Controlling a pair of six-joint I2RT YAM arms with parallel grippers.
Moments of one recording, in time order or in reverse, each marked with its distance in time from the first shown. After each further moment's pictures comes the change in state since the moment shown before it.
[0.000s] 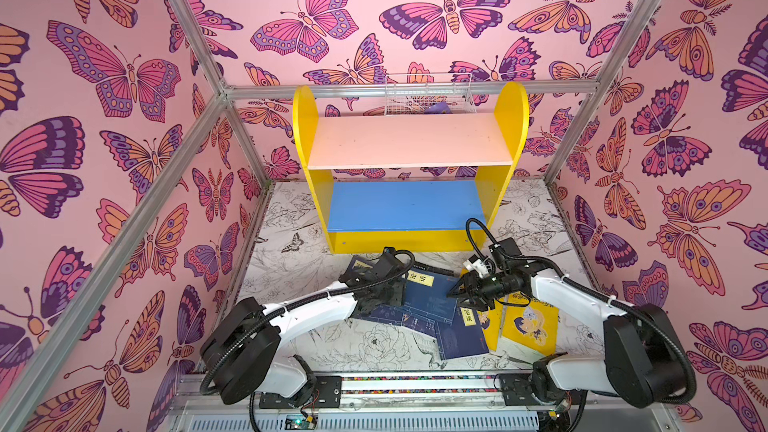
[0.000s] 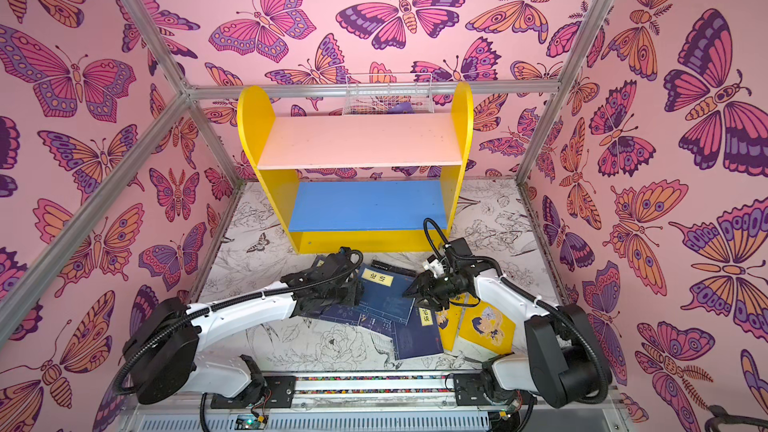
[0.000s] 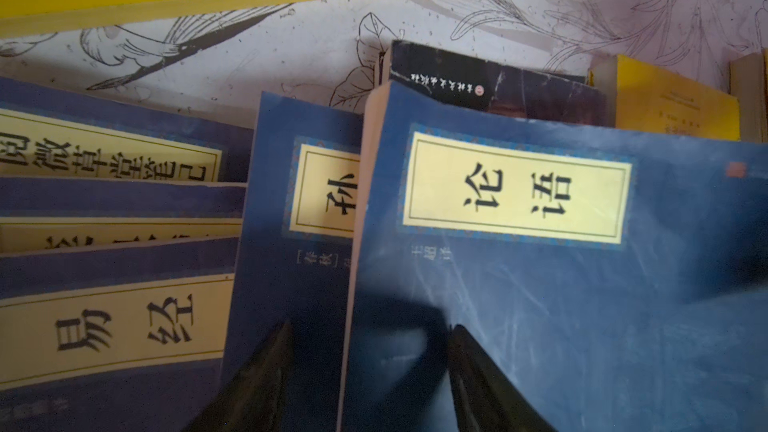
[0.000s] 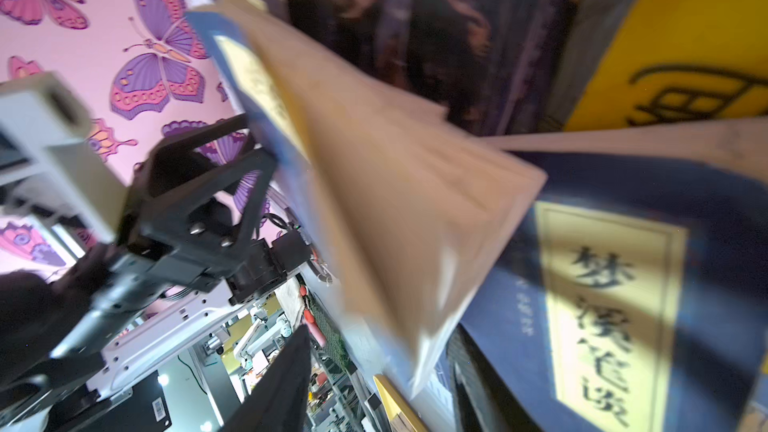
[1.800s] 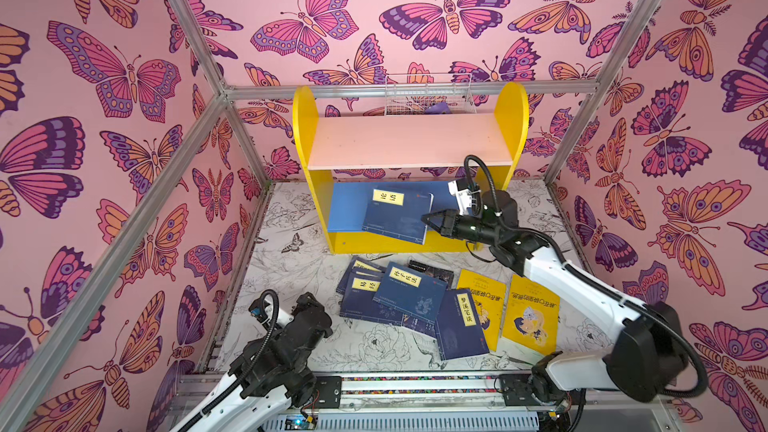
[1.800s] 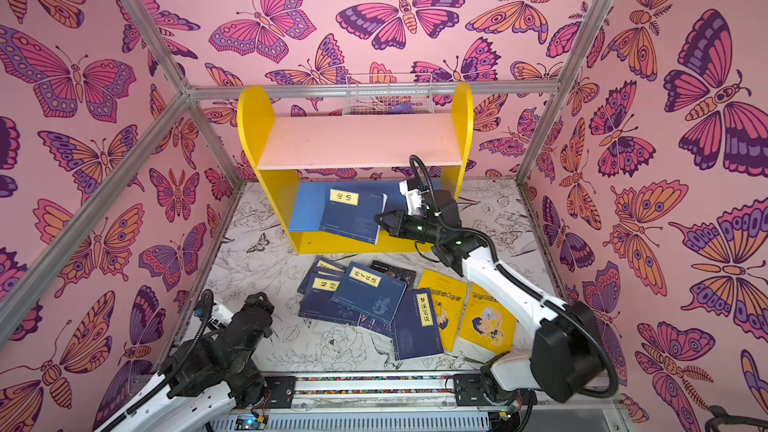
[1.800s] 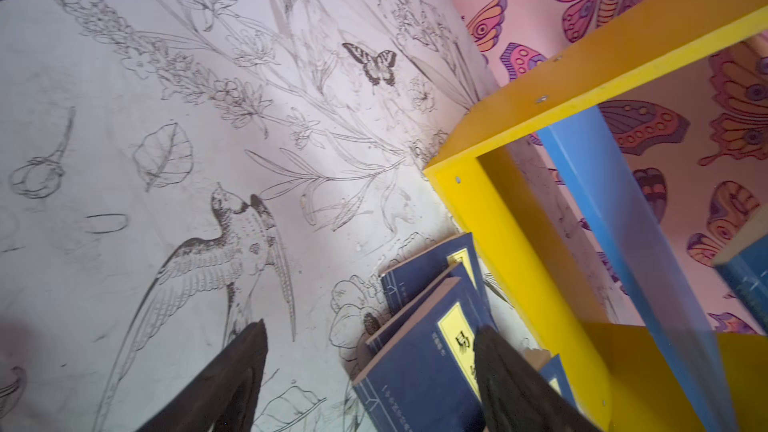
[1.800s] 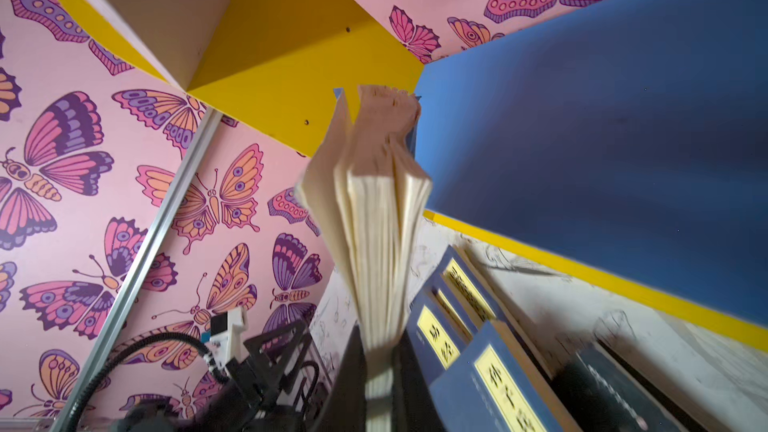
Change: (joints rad) left arm 0.042 -1.069 -0.299 -0.745 -0.692 -0.982; right arm 0.197 0.116 0.389 0.599 0.348 0.084
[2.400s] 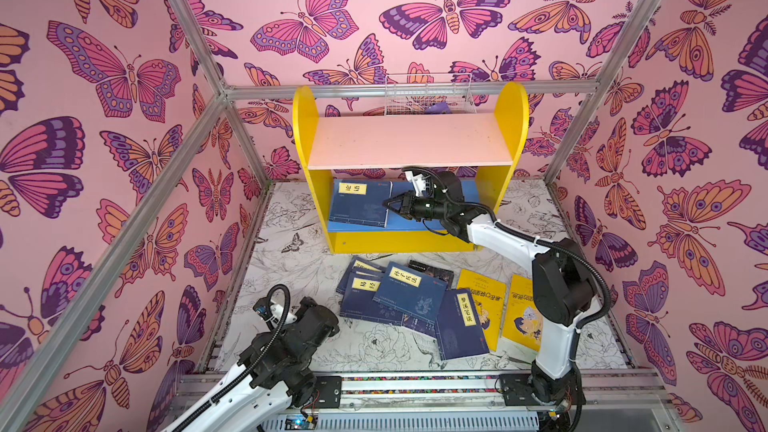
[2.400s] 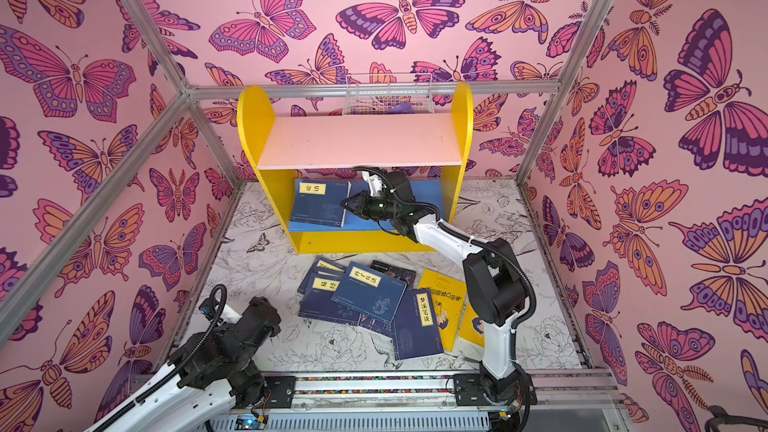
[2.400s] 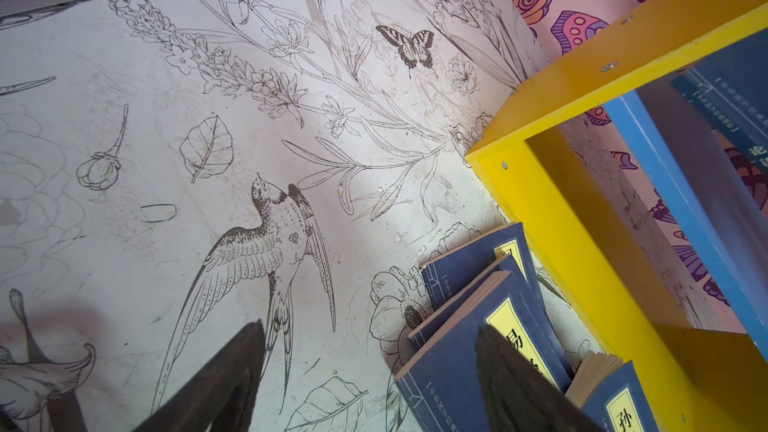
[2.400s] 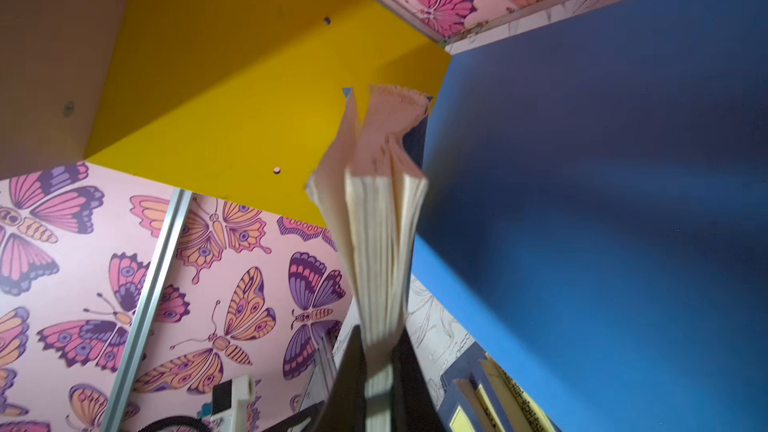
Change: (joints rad) left arm 0.000 0.083 0.004 -0.038 0.023 -0.013; right arm 0.051 0.500 0.444 0.043 -0.129 0.102
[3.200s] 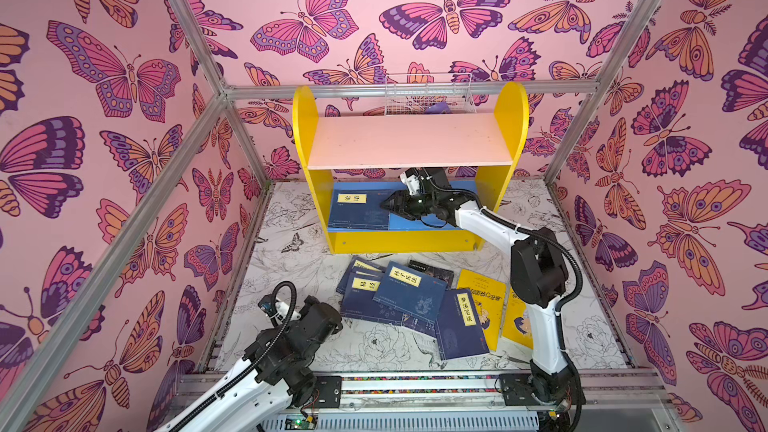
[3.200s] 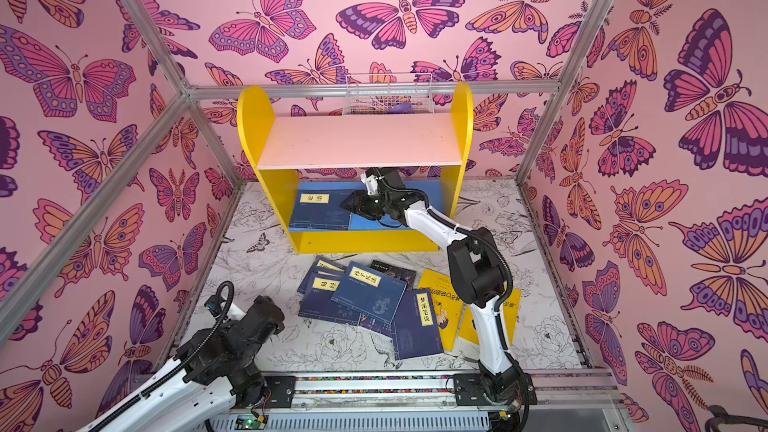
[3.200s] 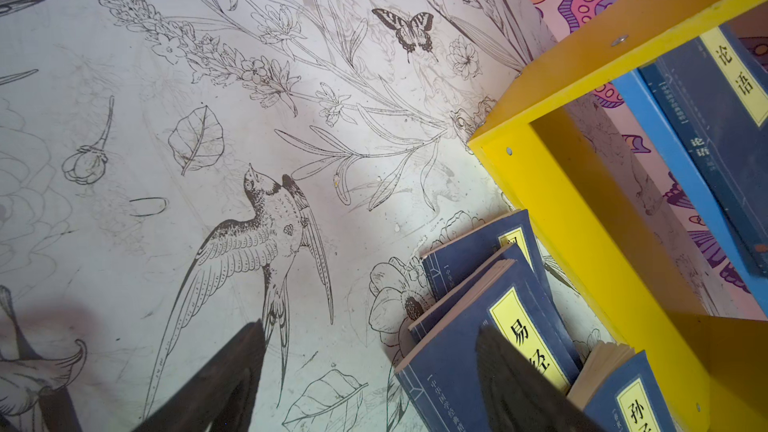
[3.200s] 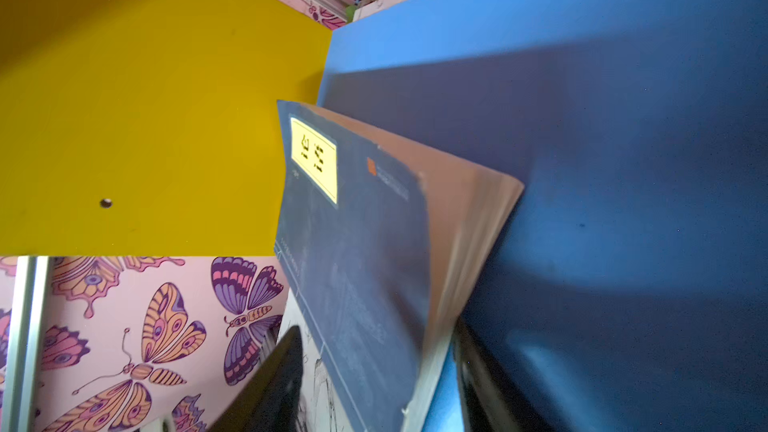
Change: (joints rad) left arm 0.000 0.056 0.000 0.038 0.029 0.023; right arm -0.024 0.194 0.259 -0.353 0.101 -0.156
